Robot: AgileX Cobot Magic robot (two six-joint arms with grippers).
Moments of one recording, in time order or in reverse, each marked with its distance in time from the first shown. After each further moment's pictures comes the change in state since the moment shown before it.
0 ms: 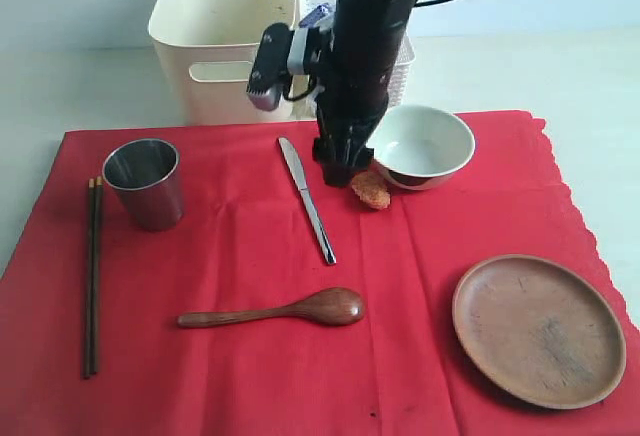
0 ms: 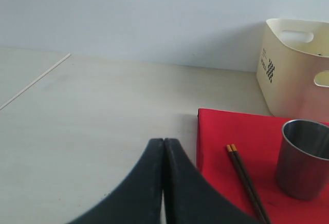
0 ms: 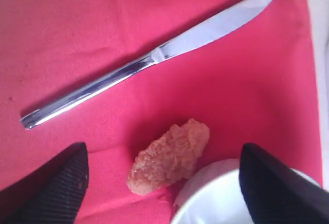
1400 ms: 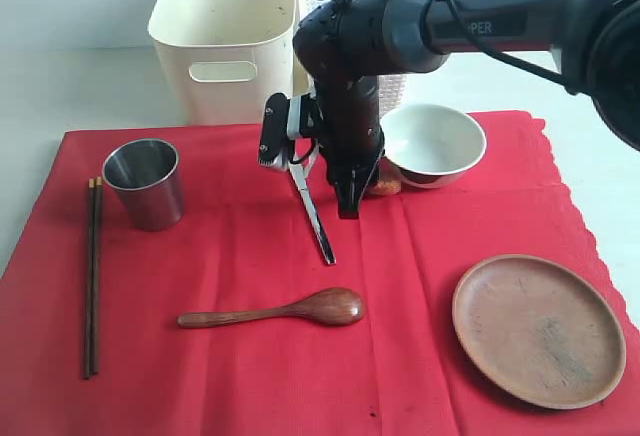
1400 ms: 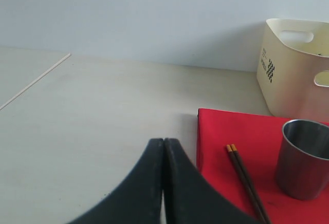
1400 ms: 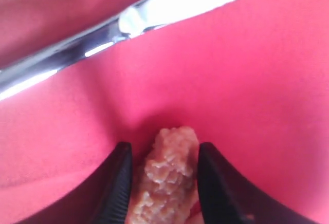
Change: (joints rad) left arm 0.000 0.000 0.000 0.000 0.000 0.000; right arm 0.047 0.165 0.000 -0.272 -0.071 0.144
